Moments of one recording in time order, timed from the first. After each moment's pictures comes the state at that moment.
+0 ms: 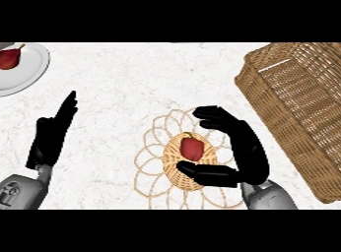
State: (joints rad) left arm -0.19 0.47 -0.29 -1.38 0.20 0.31 0.12; right arm -0.20 -0.05 0.35 -1.59 0.10 -0.18 -0.60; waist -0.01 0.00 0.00
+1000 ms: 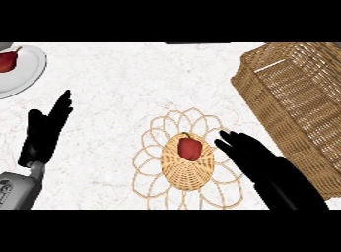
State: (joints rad) left arm -0.20 0.49 -0.25 -1.38 0.23 0.27 0.18; right arm -0.05 -0.47 0.51 -2.11 0.63 0.20 0.36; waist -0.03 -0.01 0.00
